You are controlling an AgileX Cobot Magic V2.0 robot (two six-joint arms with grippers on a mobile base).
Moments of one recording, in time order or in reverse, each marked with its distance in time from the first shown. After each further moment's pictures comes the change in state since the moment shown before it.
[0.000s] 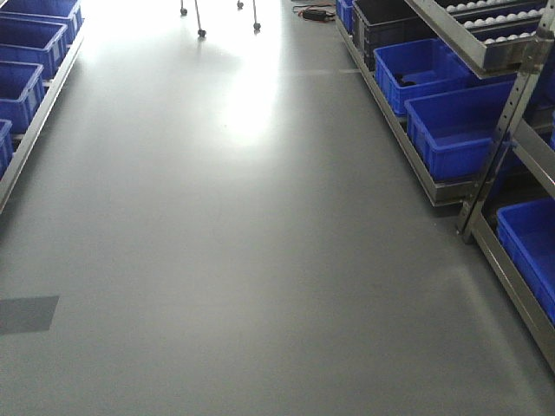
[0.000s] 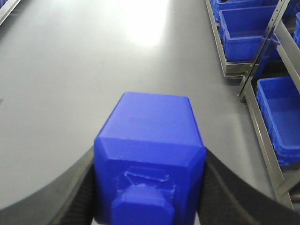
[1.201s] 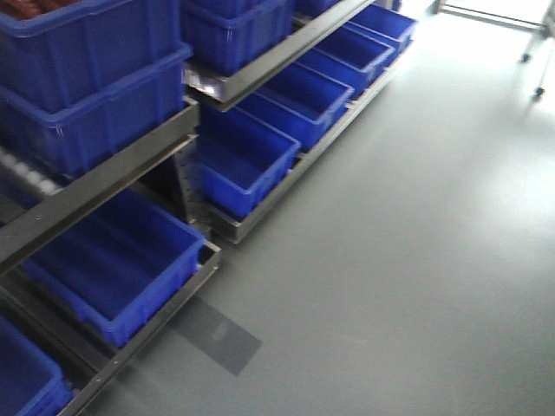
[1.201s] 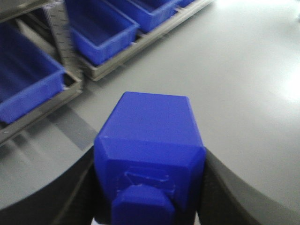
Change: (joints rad) left arm 0.000 0.000 0.000 0.000 0.000 0.000; right arm 0.000 0.000 0.000 -0.004 0.000 0.000
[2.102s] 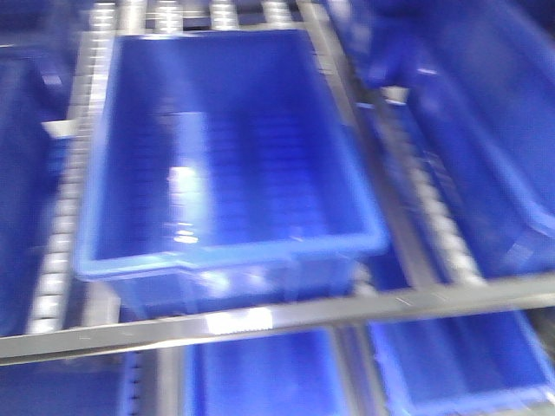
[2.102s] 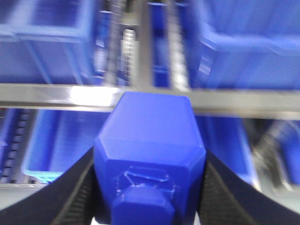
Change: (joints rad) left arm -0.073 0.018 0.000 0.000 0.000 0.000; right arm 0.000 0.000 0.000 0.001 0.000 0.000
